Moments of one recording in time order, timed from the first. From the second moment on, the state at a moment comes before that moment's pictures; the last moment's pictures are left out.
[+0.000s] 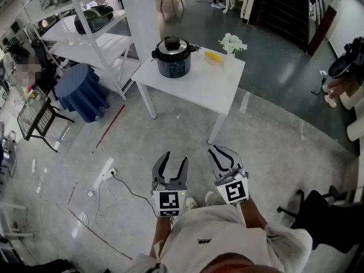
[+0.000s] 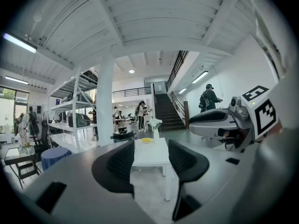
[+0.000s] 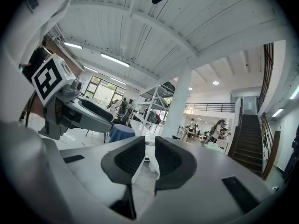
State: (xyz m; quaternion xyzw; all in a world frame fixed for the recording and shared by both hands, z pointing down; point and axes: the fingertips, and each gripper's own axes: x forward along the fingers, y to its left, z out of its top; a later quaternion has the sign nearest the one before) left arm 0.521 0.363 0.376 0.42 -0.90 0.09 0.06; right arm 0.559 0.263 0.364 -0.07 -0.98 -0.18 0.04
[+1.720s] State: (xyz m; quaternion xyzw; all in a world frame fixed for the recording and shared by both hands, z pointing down) left arm 0.267 0.259 0.389 0.41 -0.90 0.10 0.08; right arm 0.293 0.166 0.389 -0.11 -0.99 -0.11 0.04
